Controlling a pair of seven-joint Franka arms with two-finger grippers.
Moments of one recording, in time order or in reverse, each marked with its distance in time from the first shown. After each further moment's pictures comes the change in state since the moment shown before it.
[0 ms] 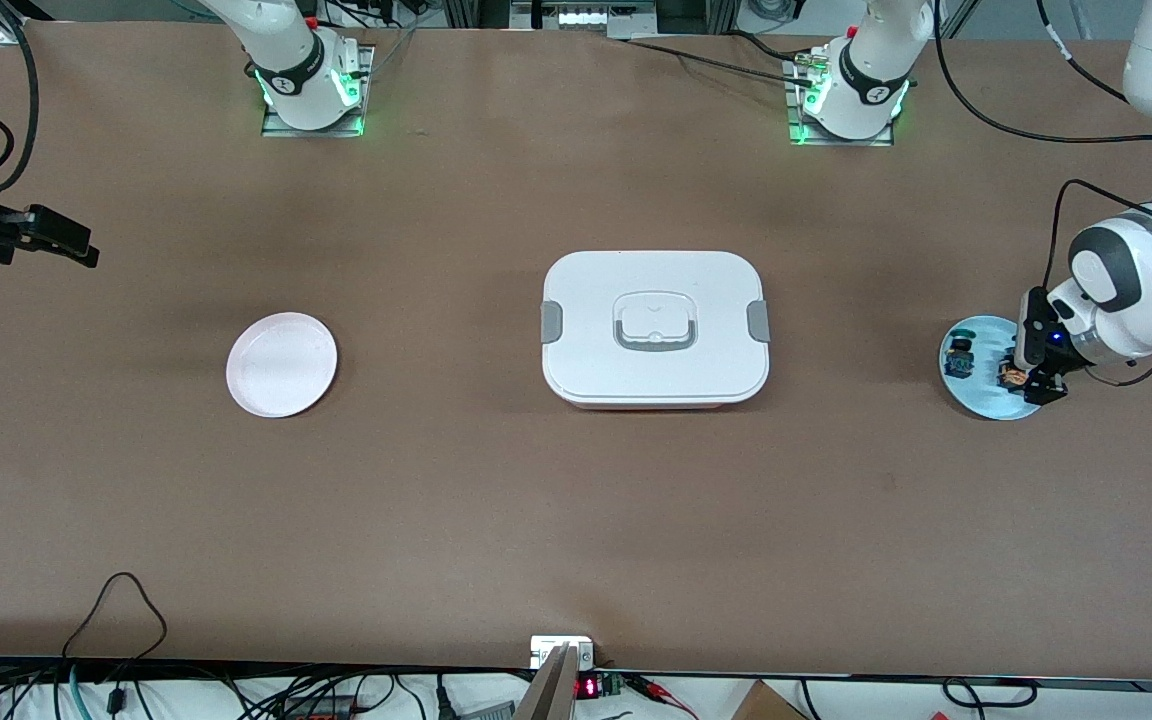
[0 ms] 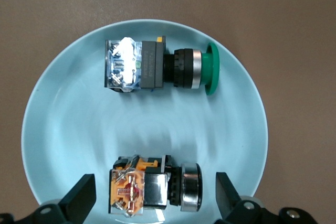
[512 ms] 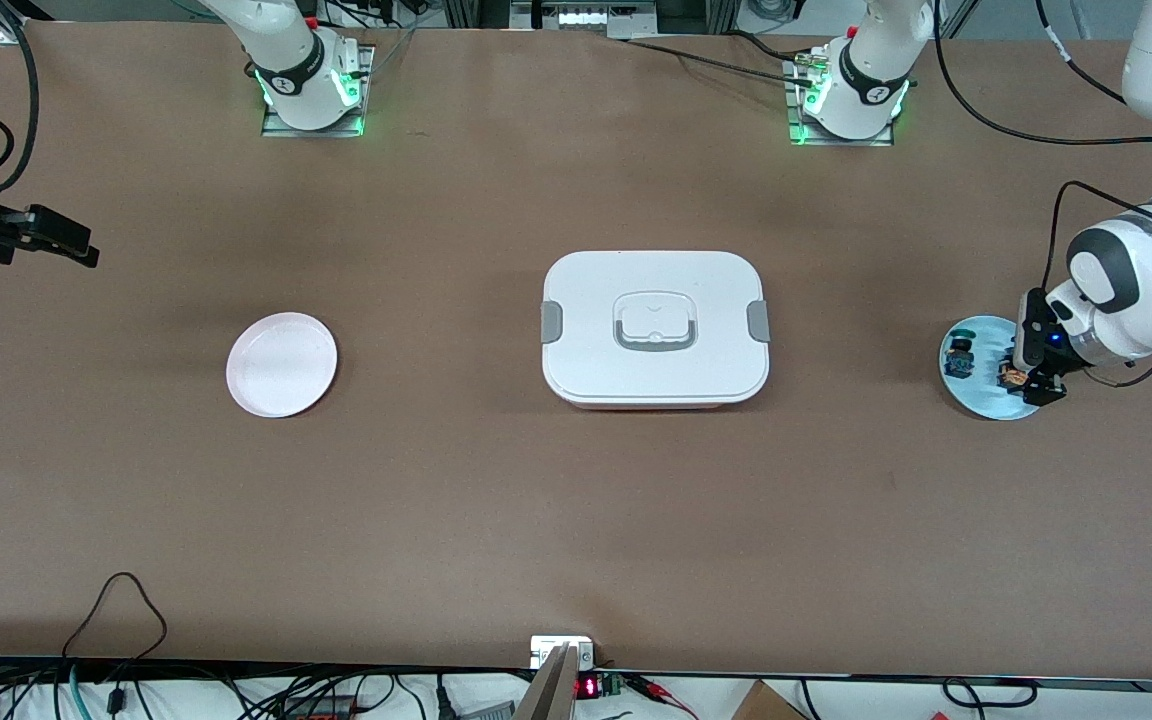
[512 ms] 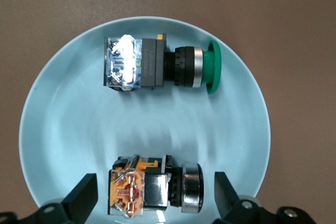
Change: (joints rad) left arm 0.002 0.006 0.000 0.000 -0.002 0.010 0.000; right arm 0.000 0.000 0.000 0.000 0.000 0.000 0.000
